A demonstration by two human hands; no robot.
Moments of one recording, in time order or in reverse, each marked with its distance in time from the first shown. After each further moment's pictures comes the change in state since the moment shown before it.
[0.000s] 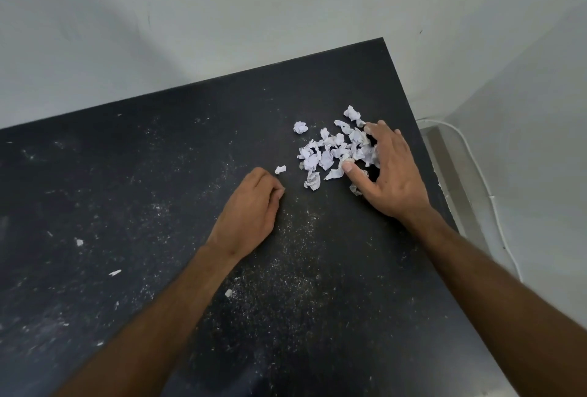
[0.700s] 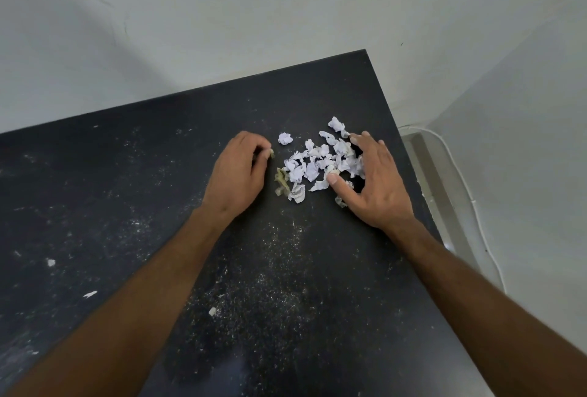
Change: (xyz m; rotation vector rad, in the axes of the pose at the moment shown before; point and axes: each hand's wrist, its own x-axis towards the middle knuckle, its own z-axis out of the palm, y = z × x) left_hand 0.077 -0.017 -0.001 -0.055 0.167 -0.050; right_hand 0.001 -0.001 0.000 0.020 0.003 0.021
